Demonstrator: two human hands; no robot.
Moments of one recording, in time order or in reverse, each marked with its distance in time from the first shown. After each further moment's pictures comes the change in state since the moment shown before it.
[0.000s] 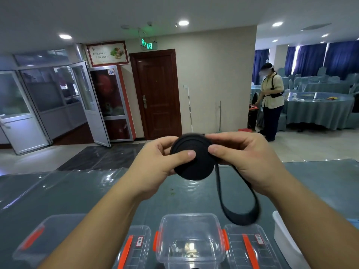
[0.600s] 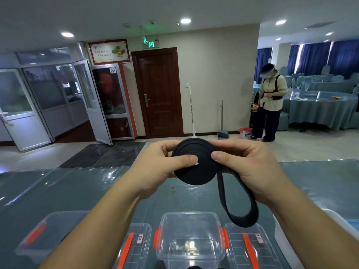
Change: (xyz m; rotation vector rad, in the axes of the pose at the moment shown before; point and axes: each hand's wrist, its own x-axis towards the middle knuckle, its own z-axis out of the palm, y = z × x) left_hand -0.002 -0.003 0.005 0.020 -0.043 -0.046; right_hand -0.012 0.007 0.005 0.207 0.029 0.059
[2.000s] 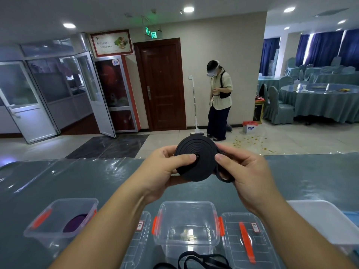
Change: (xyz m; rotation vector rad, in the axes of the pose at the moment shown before) left_hand -0.010 -0.029 0.027 -0.143 0.084 -0.185; right_hand -0.031 0.037 -0.017 -0.012 0.187 0.089
